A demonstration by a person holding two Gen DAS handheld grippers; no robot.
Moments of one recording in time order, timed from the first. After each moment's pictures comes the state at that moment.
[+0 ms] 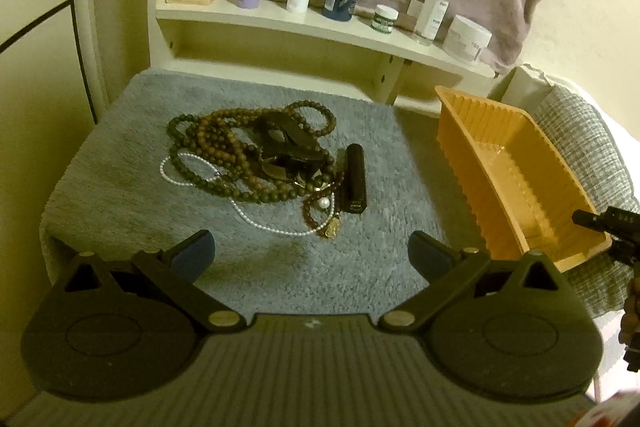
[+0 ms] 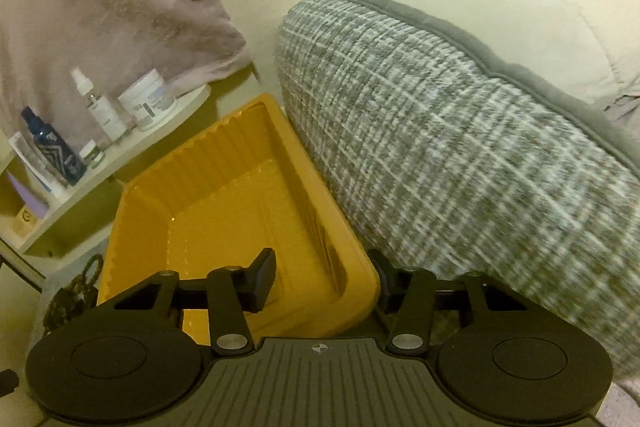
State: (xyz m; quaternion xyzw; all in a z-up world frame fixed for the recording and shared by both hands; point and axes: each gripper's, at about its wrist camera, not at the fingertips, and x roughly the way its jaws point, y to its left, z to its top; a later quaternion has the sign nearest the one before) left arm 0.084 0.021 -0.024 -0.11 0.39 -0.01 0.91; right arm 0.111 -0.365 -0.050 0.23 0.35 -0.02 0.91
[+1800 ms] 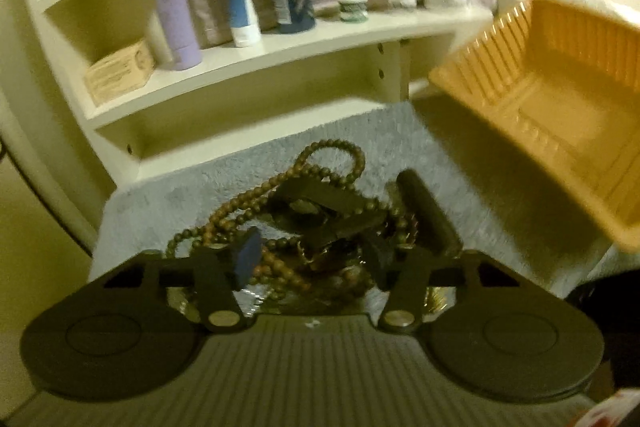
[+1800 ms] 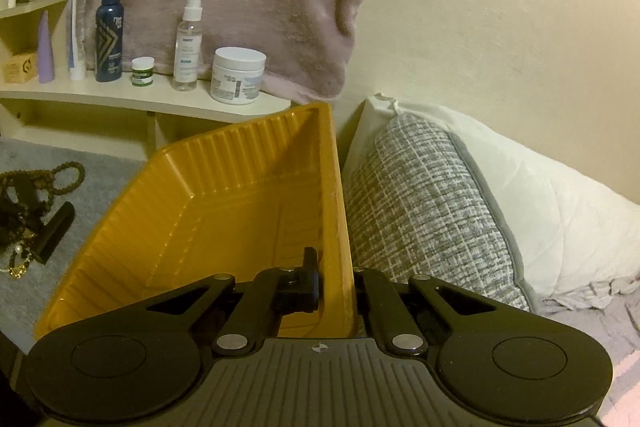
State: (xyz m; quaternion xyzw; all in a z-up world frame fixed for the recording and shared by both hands) left arm 0.168 0.029 -0.063 0.13 0.35 -0.08 0.93; right arm 0.118 -0.239 0.003 -0.10 0.32 -0.04 0.94
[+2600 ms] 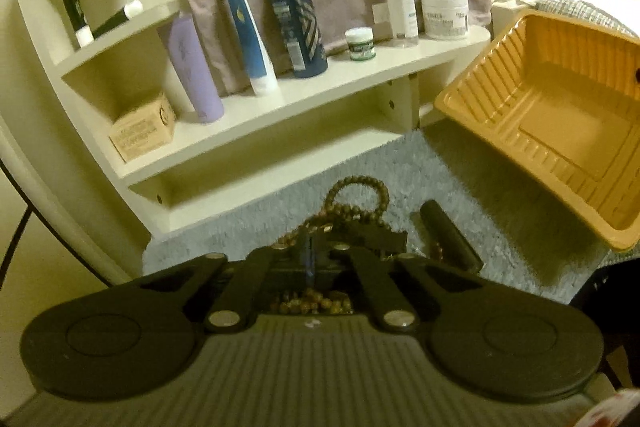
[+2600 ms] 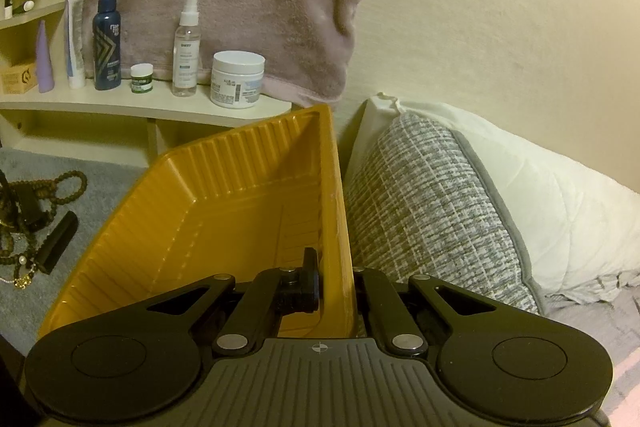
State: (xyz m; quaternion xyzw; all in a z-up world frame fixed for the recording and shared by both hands) left arm 0.168 0.043 -0.019 0.16 0.31 -0.08 0.93; right arm 0.120 -0.240 -0.001 -0.08 0.32 -0.04 0.94
